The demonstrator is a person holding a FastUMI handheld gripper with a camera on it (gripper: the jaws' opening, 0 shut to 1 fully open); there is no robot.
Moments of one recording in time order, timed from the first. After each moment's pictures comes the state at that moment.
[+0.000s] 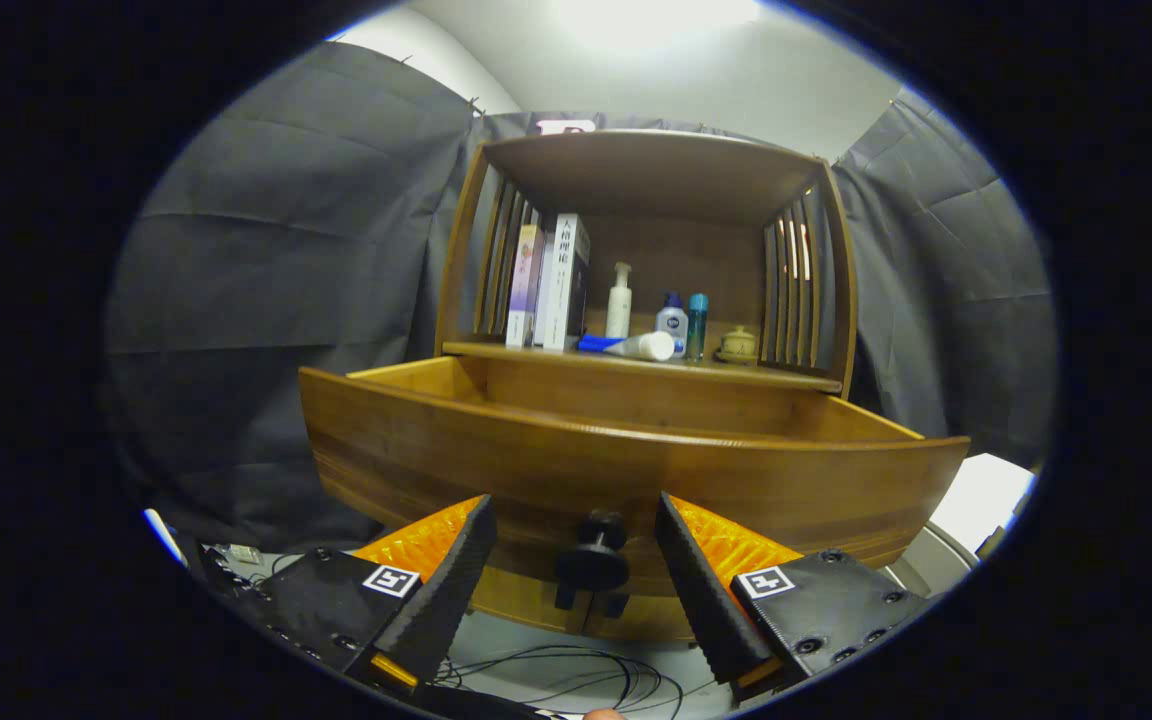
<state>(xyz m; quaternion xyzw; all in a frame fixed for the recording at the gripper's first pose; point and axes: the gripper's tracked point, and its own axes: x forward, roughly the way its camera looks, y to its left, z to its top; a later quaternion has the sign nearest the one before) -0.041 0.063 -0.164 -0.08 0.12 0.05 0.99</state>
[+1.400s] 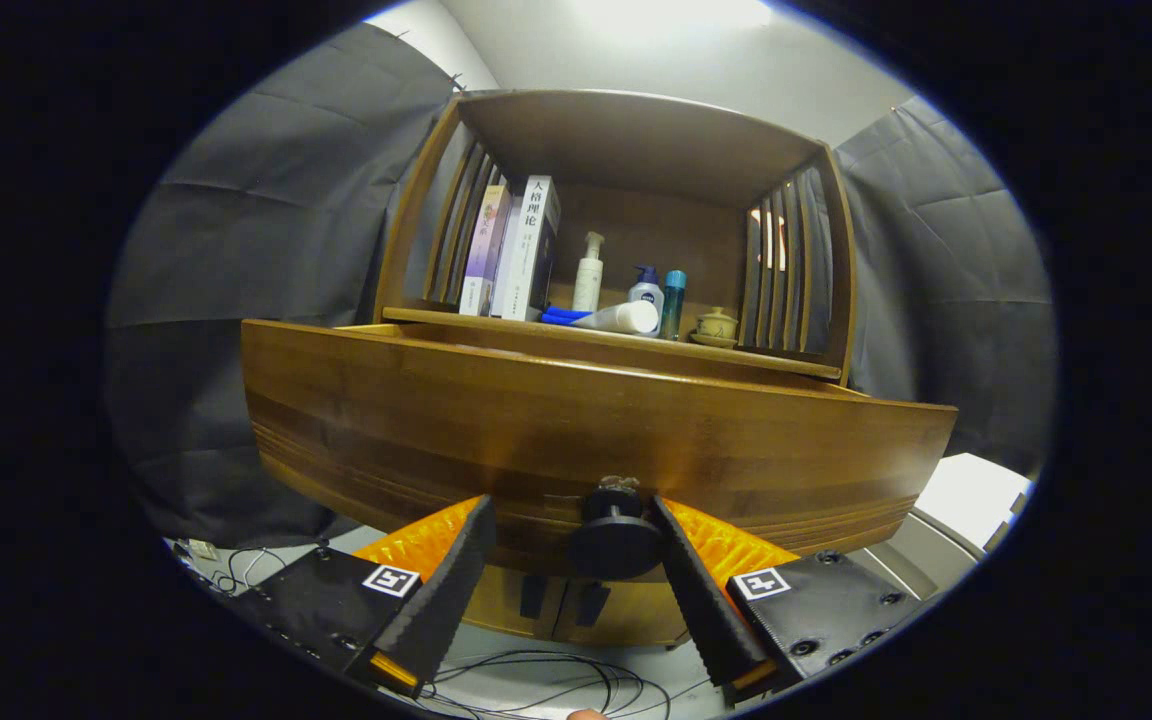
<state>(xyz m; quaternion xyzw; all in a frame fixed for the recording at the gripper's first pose) 0.027 0.055 -0.184 -0.10 0.12 -0.01 0.99</state>
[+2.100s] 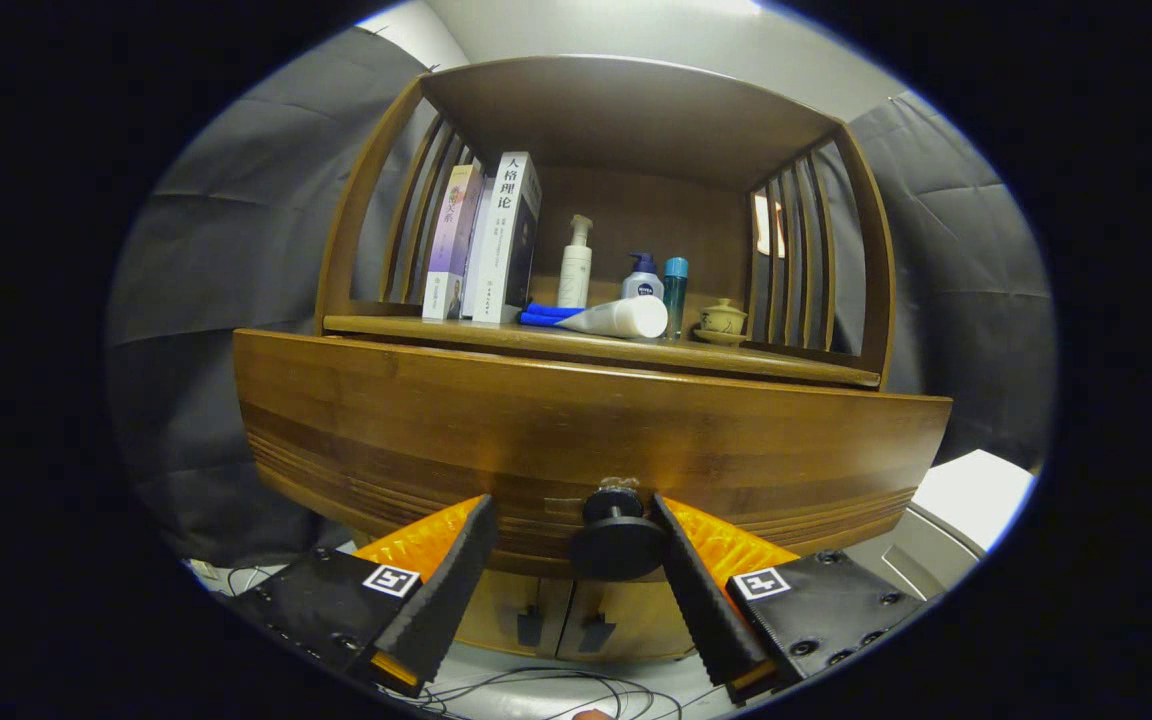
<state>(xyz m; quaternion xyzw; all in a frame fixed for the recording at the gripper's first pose) 0.104 0.052 -0.185 -0.08 0.13 -0.04 0.99</state>
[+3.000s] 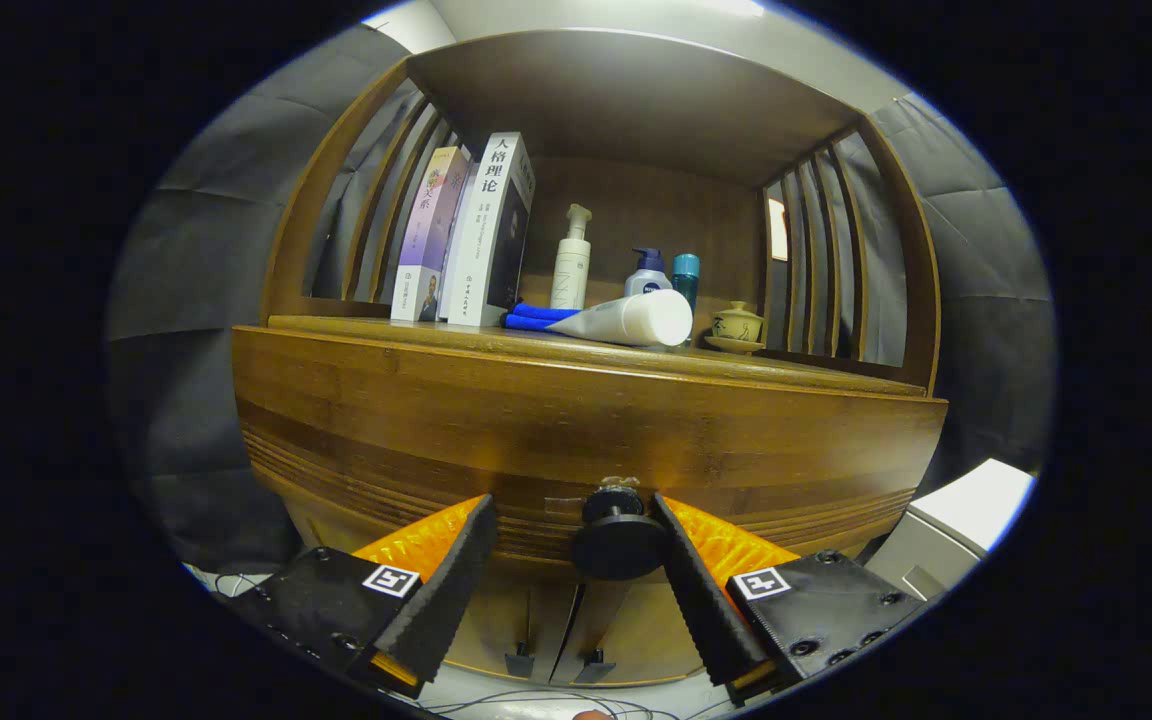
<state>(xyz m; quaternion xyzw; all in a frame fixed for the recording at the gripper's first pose) 0.173 0.046 -0.191 -0.09 0.12 -0.04 0.99</state>
